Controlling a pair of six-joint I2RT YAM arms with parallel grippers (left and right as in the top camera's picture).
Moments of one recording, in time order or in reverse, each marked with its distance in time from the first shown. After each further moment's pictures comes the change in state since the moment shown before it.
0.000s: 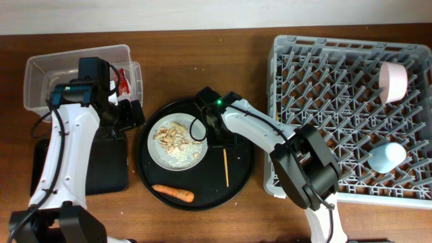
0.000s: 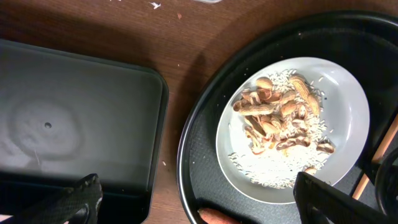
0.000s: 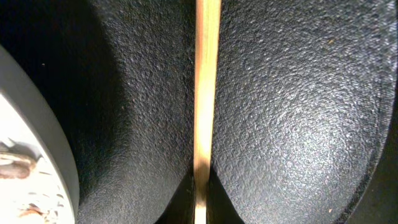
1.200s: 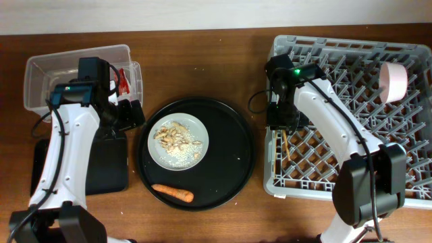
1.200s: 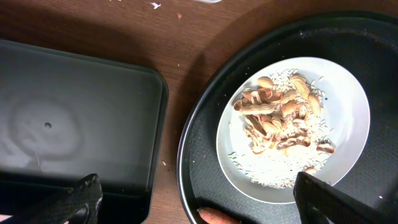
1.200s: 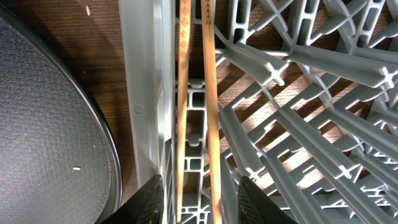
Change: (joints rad) left arm 0.000 0.000 0.000 0.000 0.000 0.000; right arm -0.369 -0.306 -0.054 -0.241 0.122 -0.228
